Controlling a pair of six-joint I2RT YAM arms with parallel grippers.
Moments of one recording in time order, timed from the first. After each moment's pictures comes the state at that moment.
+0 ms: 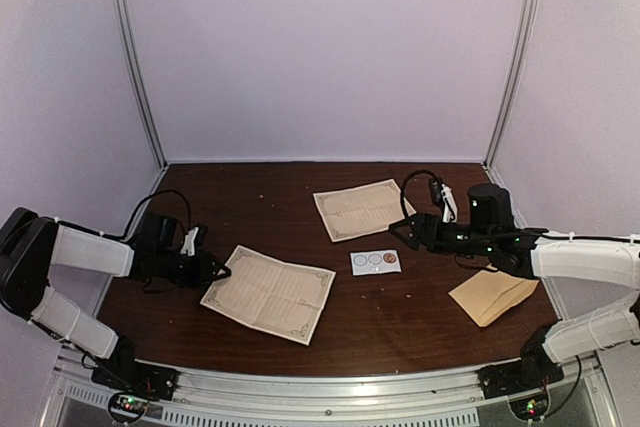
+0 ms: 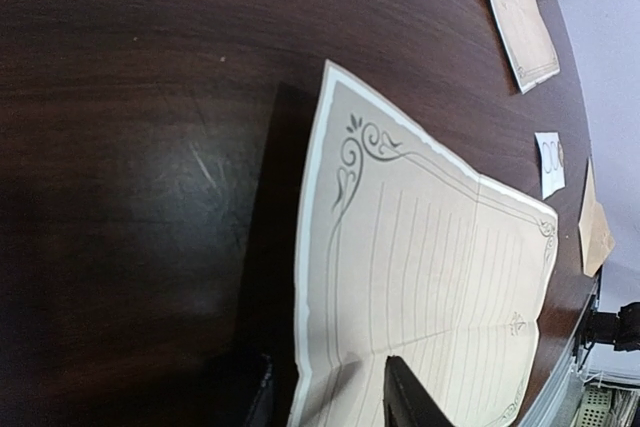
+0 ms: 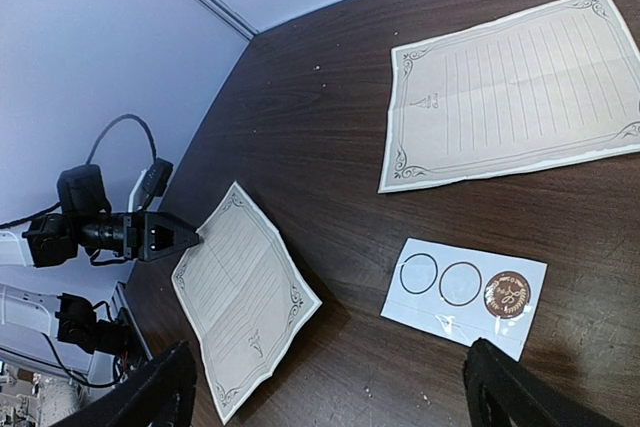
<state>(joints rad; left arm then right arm) -0.28 1.42 0.44 0.09 0.52 -0.49 0.58 1.19 0.57 0.21 -0.32 0.63</state>
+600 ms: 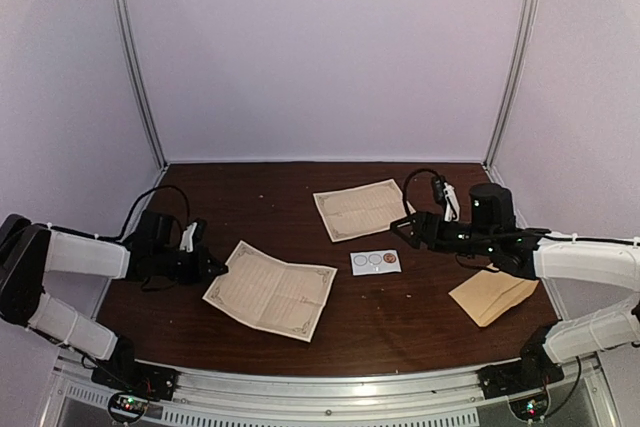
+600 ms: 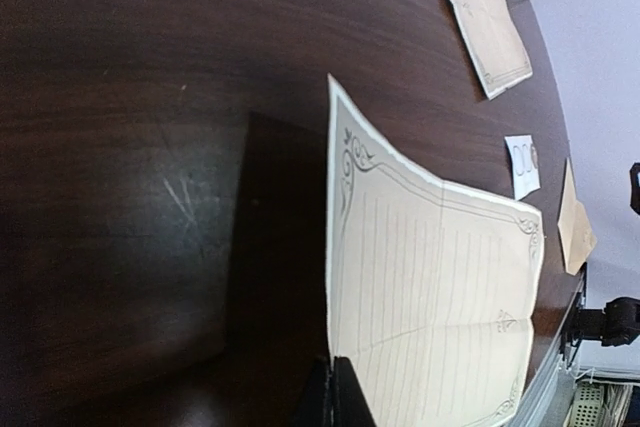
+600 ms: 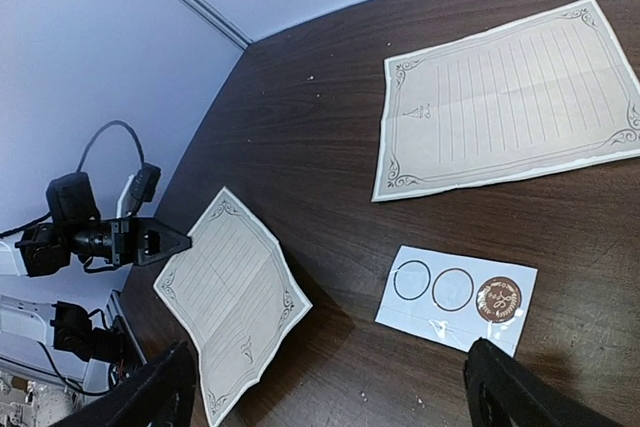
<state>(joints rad) -0.28 1.39 0.42 0.12 0.54 -0.51 0.58 1.18 0.57 0.20 -0.29 0.63</state>
